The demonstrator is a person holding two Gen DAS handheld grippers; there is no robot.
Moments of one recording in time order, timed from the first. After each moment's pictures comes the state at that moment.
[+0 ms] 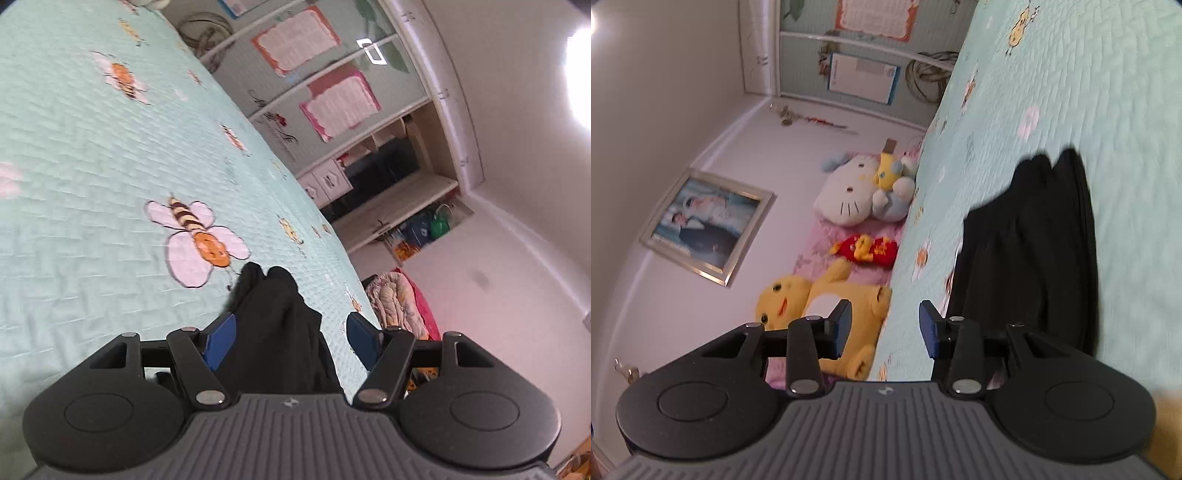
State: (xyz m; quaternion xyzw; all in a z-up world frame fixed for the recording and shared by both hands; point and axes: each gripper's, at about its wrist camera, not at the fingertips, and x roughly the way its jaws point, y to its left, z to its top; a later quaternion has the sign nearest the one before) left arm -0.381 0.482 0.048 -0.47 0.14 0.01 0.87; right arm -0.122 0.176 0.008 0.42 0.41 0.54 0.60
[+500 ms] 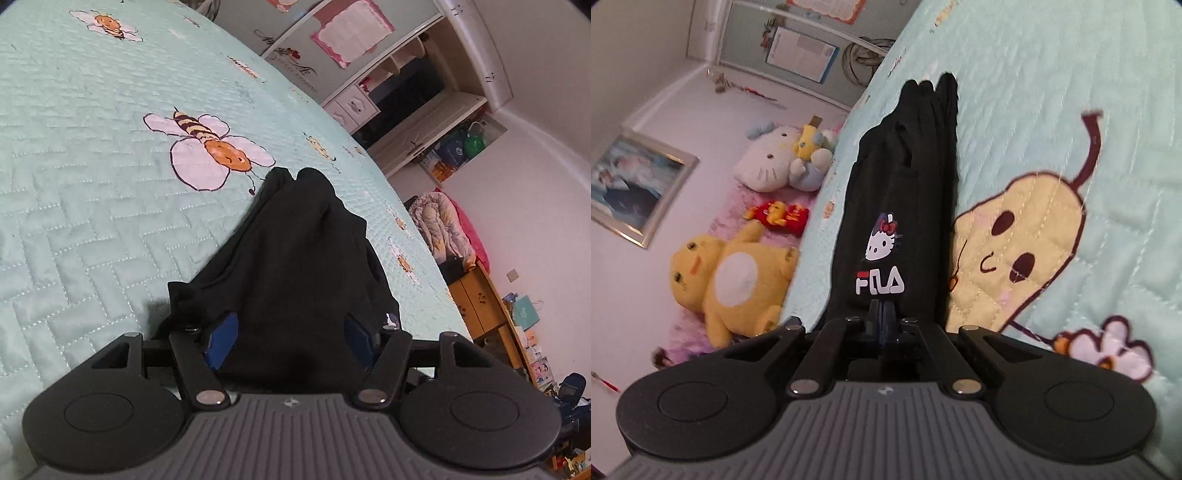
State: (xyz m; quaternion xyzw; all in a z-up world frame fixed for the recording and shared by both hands) left arm -0.346 0.438 0.021 -0.39 0.26 0.02 0.88; right arm -0.192 0.125 -0.028 0.33 0.47 0.47 0.68
